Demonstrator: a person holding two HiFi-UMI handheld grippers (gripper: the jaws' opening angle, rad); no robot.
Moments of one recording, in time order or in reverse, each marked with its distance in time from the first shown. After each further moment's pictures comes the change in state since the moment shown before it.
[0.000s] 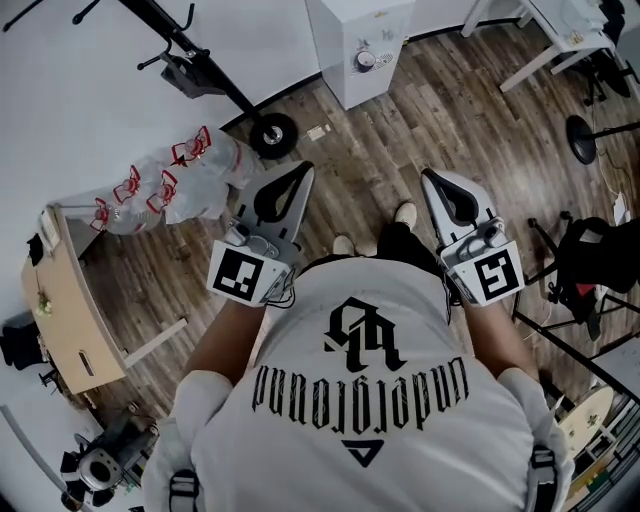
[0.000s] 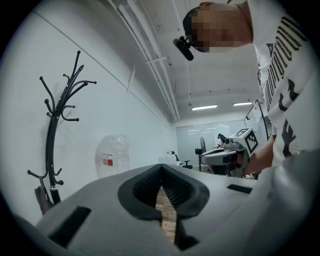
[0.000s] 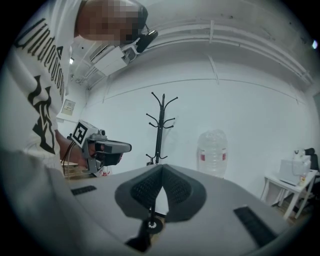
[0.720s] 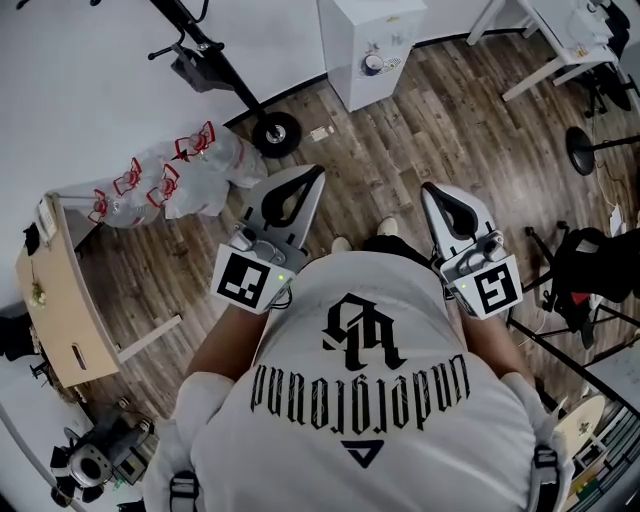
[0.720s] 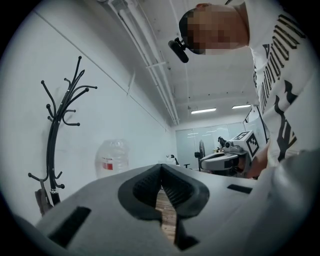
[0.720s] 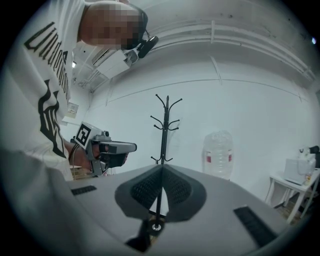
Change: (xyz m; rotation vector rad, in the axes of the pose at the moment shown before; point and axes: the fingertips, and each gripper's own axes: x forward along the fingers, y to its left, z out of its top) left arm -0.014 -0.005 0.013 -0.034 -0.008 -0.008; right arm 0.002 0.026 0.011 0.010 -0.016 0.033
